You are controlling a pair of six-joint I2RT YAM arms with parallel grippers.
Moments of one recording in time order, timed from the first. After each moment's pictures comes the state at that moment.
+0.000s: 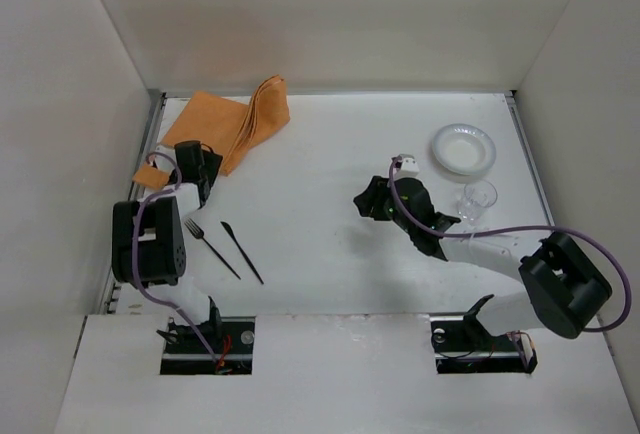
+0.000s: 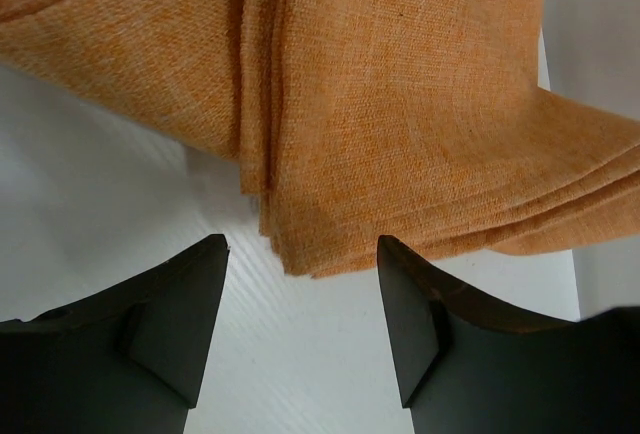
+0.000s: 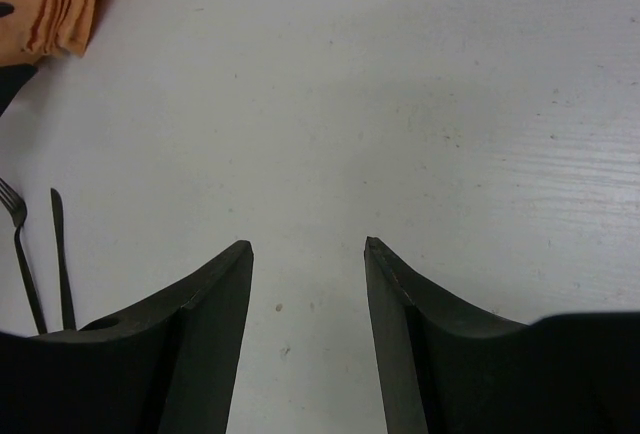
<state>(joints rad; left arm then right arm) 0.09 1.64 0.80 0.19 -0.19 -1.06 0.68 1.37 0.61 0.33 0.17 0.63</state>
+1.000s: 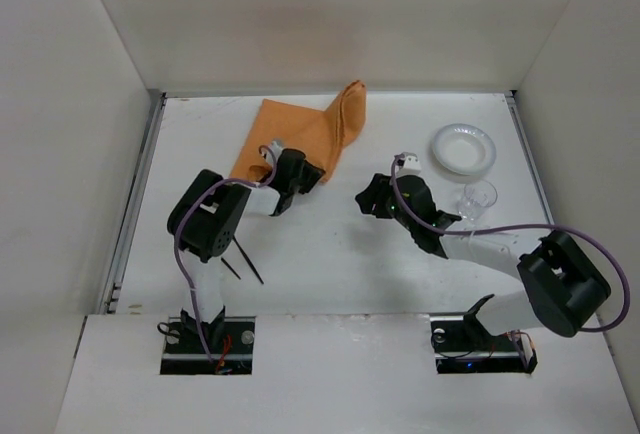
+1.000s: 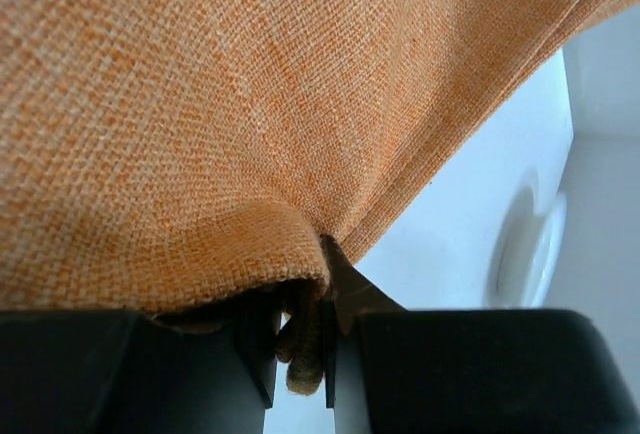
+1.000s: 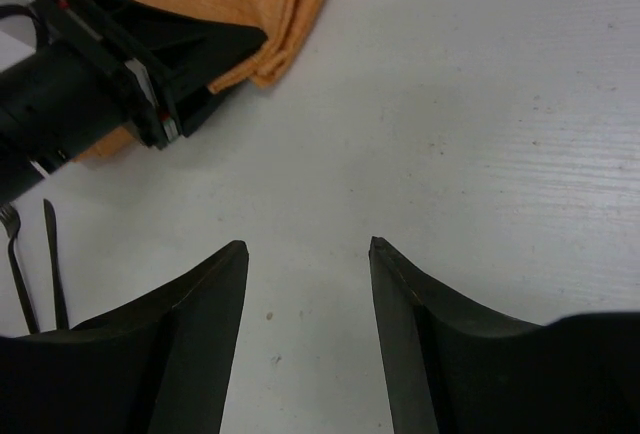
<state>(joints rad) -0.49 1.96 0.95 0.44 -0.11 -1.22 0.66 1.38 0.62 0.33 0.16 0.64</state>
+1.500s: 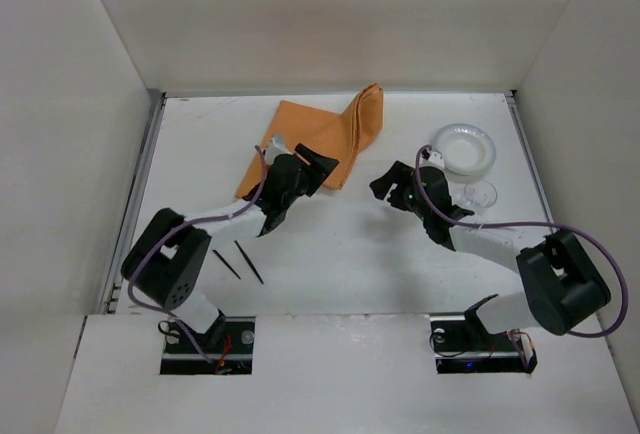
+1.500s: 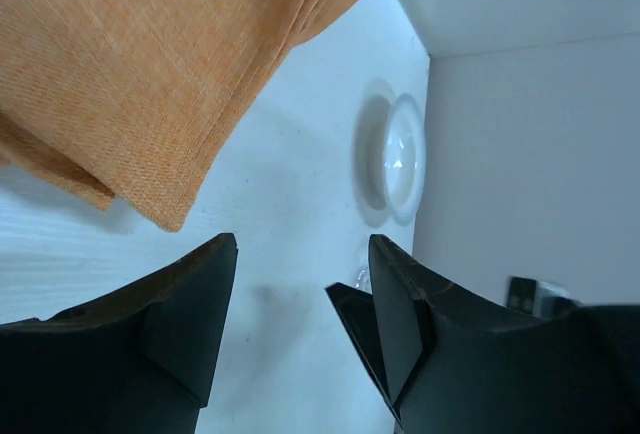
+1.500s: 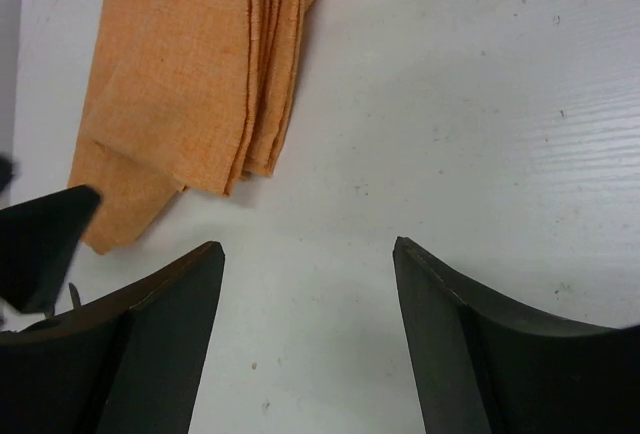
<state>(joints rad) -0.62 1.59 0.79 0.43 -0.13 -1.23 0.49 1.38 0.60 0.34 0.10 0.76</state>
